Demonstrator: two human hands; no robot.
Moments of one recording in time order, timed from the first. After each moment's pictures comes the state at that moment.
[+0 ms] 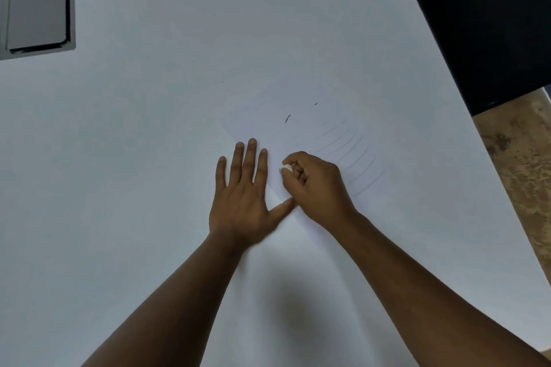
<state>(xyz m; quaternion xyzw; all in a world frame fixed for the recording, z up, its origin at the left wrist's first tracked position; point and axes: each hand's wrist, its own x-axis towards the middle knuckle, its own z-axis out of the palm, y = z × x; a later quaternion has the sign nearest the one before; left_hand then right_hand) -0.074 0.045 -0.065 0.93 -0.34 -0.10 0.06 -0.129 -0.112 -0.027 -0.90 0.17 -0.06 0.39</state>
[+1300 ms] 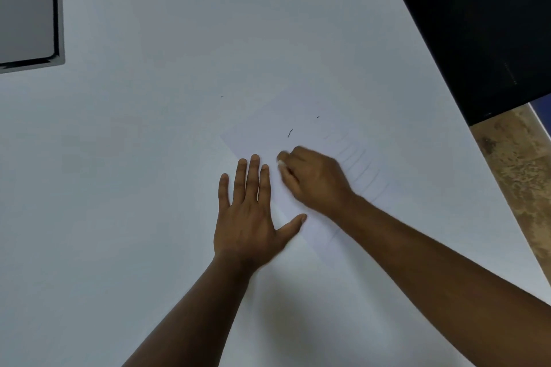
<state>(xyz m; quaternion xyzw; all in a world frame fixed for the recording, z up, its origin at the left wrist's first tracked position) -0.073 0.045 -0.064 0.93 -0.34 -0.10 0.09 -0.086 -0.130 -0.042 -0.98 0.02 -0.11 0.14</state>
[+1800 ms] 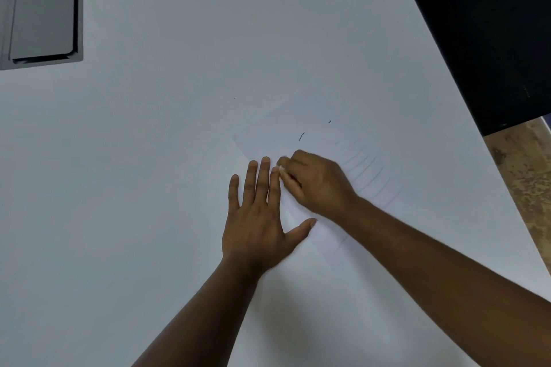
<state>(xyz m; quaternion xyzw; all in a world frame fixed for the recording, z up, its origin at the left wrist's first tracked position) -0.074 0.045 -0.065 0.93 -0.34 -0.11 0.10 -0.079 -0.121 -0.039 -0.98 -0.03 -0.09 0.18</state>
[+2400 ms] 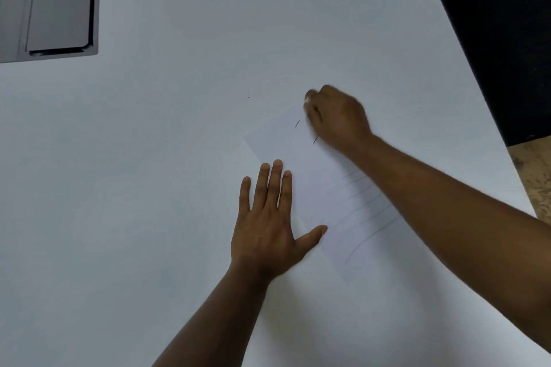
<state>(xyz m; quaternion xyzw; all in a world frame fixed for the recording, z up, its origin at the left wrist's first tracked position) -0.073 0.044 -0.062 0.93 -0.33 -0.13 0.09 0.019 -0.176 -0.033 -0.99 0.05 -0.12 0.09</state>
